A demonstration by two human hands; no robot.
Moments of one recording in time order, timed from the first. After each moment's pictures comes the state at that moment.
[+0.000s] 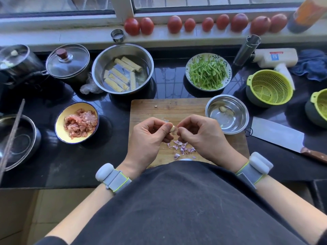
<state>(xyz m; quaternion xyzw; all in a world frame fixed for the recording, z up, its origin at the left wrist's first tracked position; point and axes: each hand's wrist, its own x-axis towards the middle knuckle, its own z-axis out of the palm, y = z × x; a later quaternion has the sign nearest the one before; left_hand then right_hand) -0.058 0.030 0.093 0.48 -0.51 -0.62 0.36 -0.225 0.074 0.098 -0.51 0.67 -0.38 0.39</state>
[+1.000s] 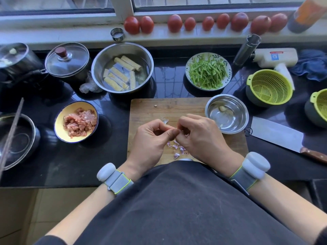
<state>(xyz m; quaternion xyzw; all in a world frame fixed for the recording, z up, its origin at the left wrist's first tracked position) -0.060 0.034 0.090 0.47 -0.52 -0.63 0.34 -0.219 0.071 0.101 -0.68 0.67 -0.26 0.14</state>
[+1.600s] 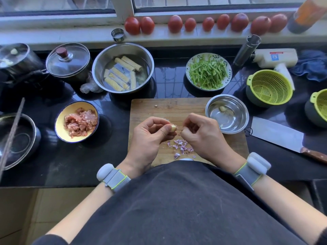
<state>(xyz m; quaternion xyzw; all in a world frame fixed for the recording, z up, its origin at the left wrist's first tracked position) -0.060 0.032 0.087 0.47 -0.40 -0.70 0.37 -0.224 0.073 0.091 -0.56 0.70 -0.35 0.27</state>
